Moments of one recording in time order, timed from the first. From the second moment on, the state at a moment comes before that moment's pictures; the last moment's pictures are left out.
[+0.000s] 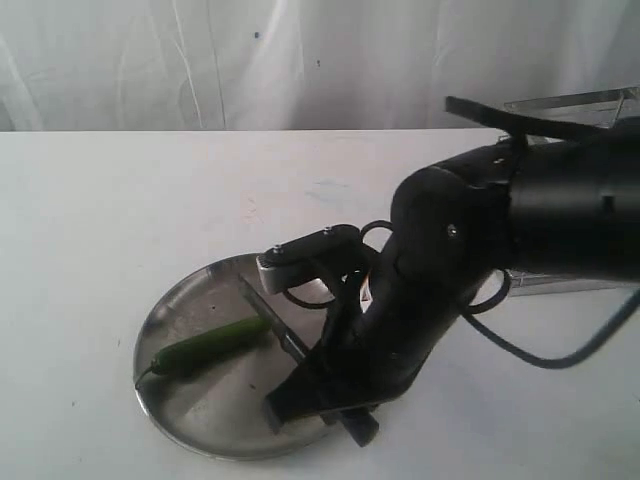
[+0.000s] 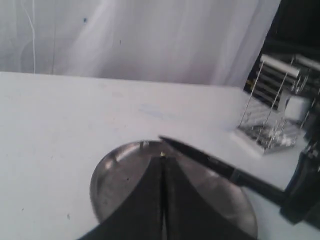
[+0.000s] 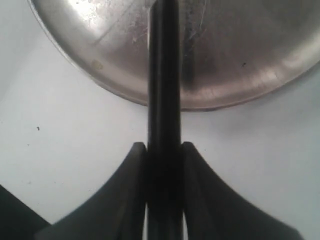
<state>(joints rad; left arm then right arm) -0.39 0.00 0.02 -0.26 0.08 -0.04 0.82 1.60 -1.01 0.20 0.78 0.03</state>
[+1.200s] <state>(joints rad) -0.39 0.48 -0.27 -0.26 0.35 0.06 0.82 1.69 -1.05 0.11 0.81 0.19</state>
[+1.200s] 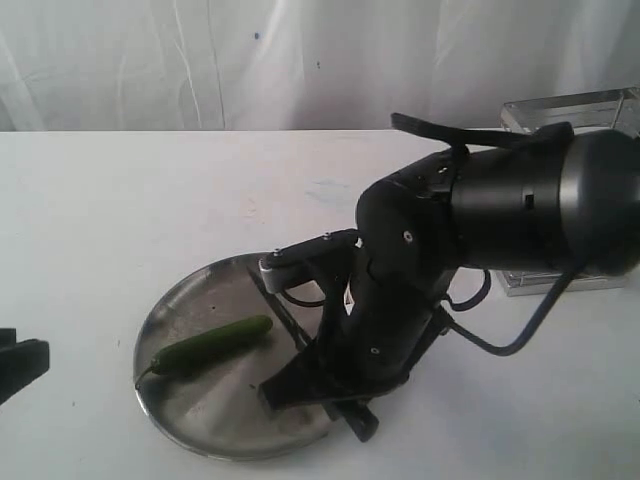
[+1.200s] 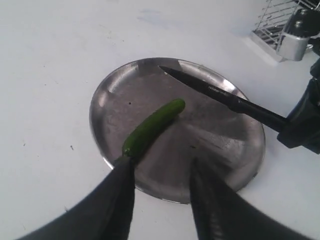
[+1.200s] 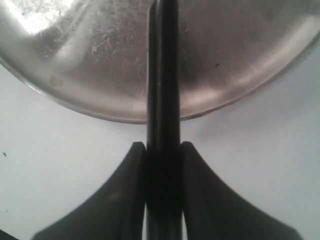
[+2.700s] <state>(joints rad) -0.49 1.41 -0.69 -0.33 0.10 0.14 0.82 1.82 -1.06 0.19 0.71 0.16</state>
